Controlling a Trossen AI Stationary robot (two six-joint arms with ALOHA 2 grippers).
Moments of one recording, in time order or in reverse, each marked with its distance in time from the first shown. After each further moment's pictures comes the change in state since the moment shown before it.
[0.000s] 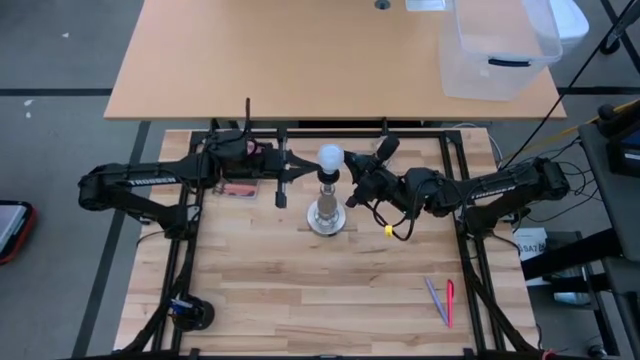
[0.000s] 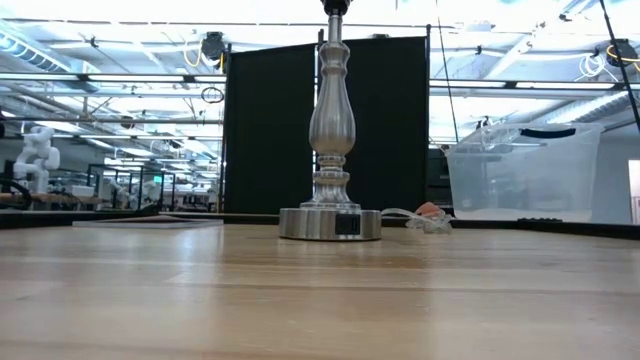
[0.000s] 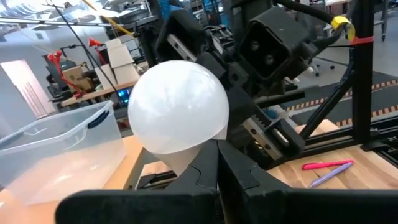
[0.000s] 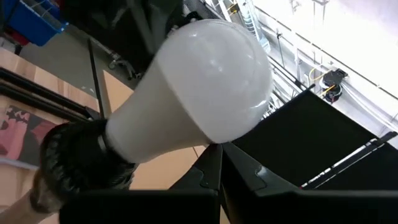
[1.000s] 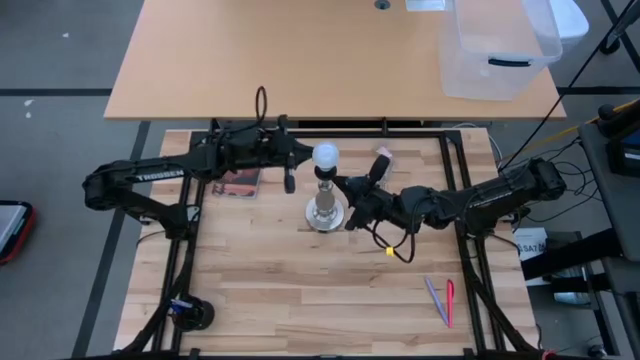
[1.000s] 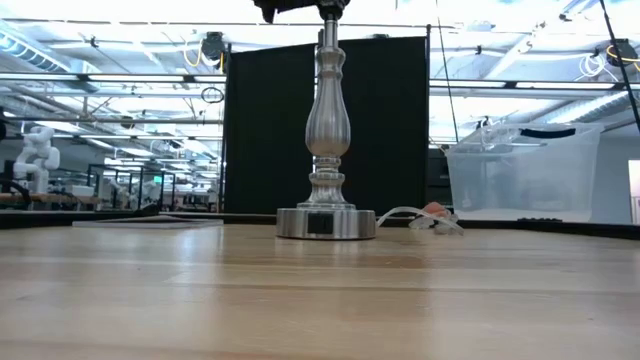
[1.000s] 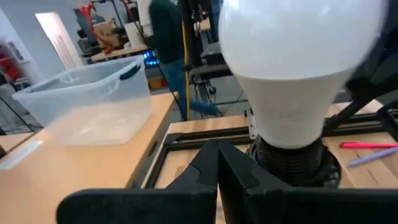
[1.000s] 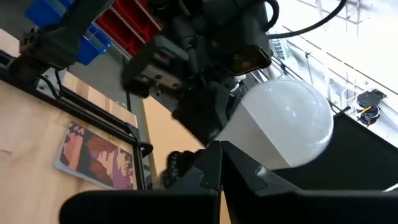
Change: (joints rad) left arm 0.074 0.021 -0.001 -0.072 -0.055 -0.045; right arm 0.087 0.032 0.000 -0.028 -0.015 0.046
